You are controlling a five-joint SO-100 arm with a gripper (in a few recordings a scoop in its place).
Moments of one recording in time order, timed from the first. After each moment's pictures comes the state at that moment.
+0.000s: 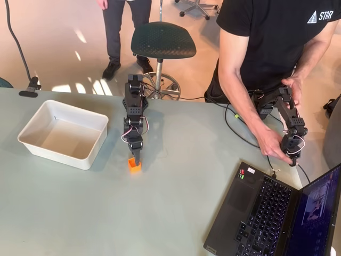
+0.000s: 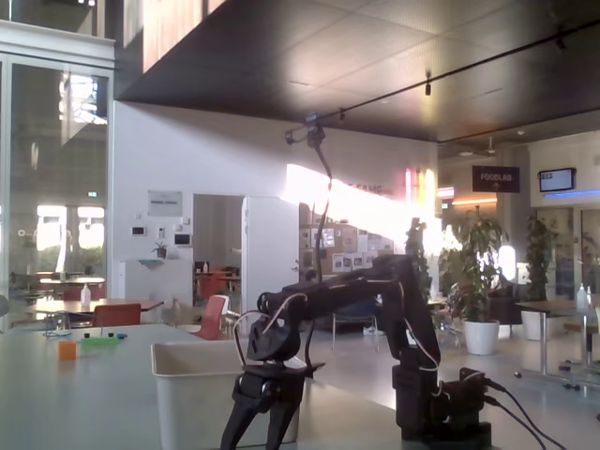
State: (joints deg) arm -9.9 70.0 83.8 64.4 -3.8
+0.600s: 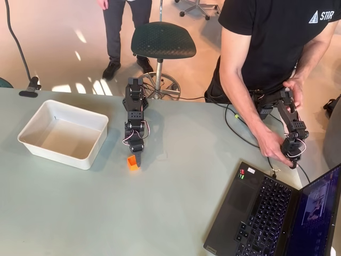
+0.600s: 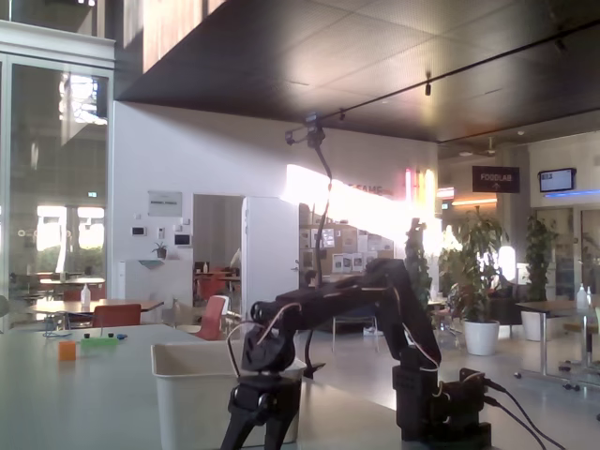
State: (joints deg) arm -10.5 62.9 77.4 65.6 -5.5
